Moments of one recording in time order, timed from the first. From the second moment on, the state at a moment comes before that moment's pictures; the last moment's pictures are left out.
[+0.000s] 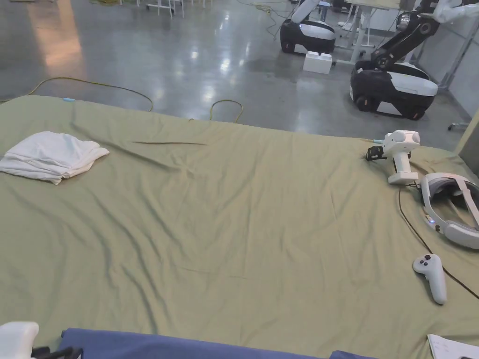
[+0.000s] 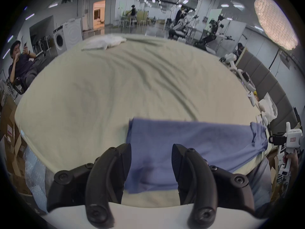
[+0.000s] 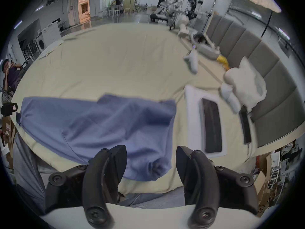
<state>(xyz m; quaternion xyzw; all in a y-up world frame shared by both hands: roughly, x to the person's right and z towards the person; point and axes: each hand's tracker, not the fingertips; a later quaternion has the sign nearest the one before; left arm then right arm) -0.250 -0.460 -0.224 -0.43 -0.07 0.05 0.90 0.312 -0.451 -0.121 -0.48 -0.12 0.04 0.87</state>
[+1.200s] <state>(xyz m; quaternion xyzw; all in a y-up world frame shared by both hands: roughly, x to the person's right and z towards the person) -0.204 -0.355 -0.285 -0.23 -0.05 -0.03 0.97 0.195 -0.358 -0.231 -0.03 -0.12 0.03 0.99</state>
